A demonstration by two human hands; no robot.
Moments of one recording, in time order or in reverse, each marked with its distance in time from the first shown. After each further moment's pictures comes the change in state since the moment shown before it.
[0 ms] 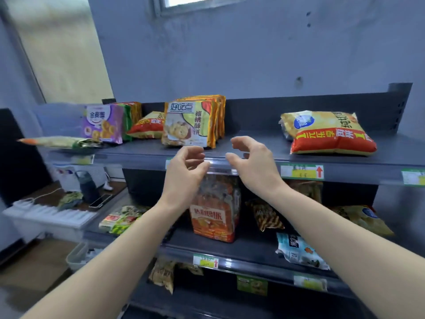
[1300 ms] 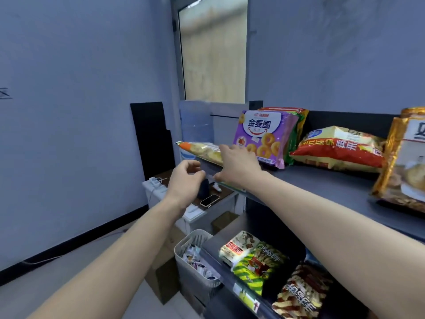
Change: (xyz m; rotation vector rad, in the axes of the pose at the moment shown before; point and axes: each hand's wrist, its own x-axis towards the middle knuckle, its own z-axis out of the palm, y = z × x) left_hand 0.153 -0.190 -0.331 0.233 0.457 -0.430; right_hand 0.178 -0.154 0.434 -0.513 -0.519 -0.524
